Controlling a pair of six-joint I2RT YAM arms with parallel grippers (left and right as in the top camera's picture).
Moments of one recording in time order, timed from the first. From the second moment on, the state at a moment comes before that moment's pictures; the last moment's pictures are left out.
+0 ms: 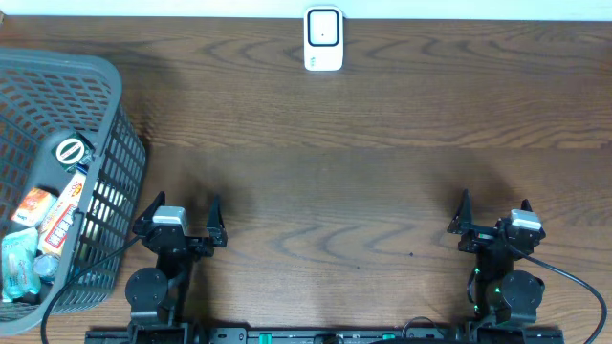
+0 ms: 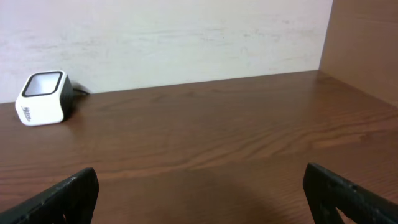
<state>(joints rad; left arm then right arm) 0.02 0.01 0.02 -0.11 0.12 -0.07 -0.08 0.01 0.01 -0.06 0.09 0.06</state>
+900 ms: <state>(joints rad) 0.02 0.01 0.02 0.00 0.23 -0.07 -0.08 0.01 0.01 -0.06 0.09 0.06</state>
